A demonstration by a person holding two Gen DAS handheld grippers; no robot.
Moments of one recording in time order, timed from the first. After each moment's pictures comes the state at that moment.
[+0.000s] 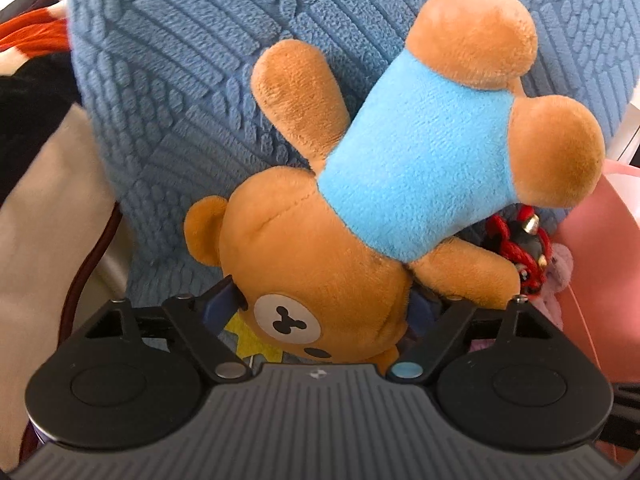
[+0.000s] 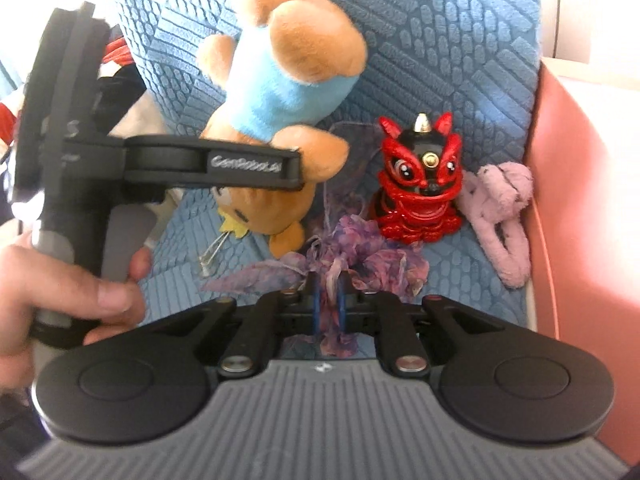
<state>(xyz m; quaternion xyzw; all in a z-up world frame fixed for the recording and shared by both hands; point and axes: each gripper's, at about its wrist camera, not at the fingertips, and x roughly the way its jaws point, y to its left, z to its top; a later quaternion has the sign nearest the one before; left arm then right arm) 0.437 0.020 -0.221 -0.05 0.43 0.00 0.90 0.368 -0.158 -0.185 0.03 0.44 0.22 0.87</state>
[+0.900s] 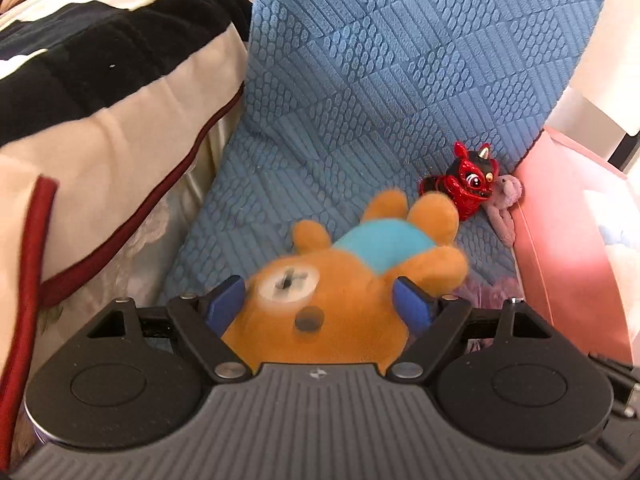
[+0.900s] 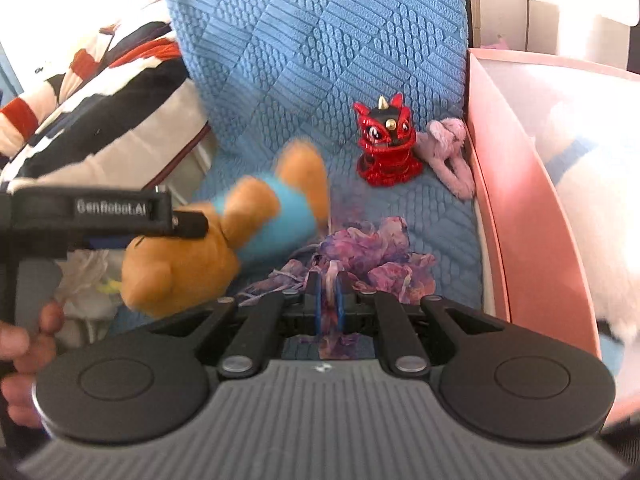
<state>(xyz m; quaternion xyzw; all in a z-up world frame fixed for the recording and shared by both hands) 0.263 0.031 -0.164 -0.12 0.46 0.06 0.88 0.258 -0.185 -0.157 0.03 0.43 0.20 0.88</state>
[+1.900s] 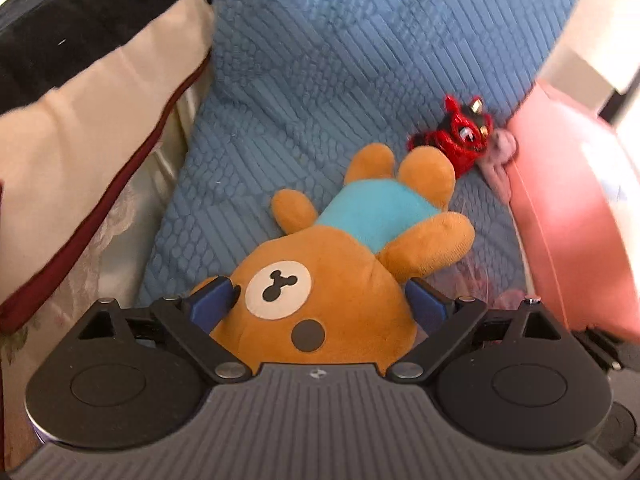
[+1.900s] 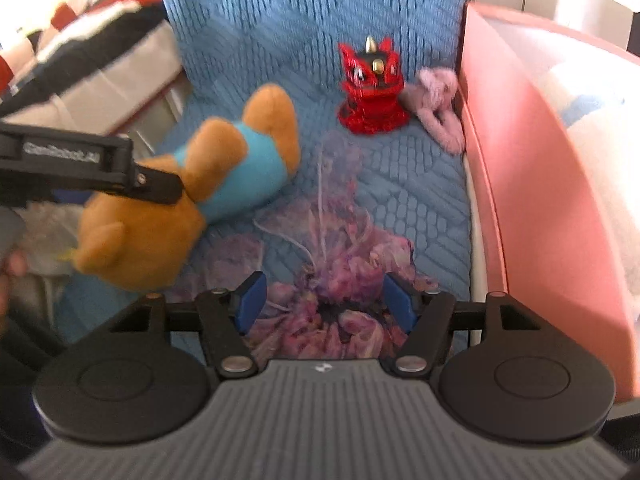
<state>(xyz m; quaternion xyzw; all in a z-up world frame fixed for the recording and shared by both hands) 0.285 0.034 -0.187 -0.10 0.51 0.00 0.86 0.270 -0.177 -0.190 -0.02 0.48 0.18 0.86</state>
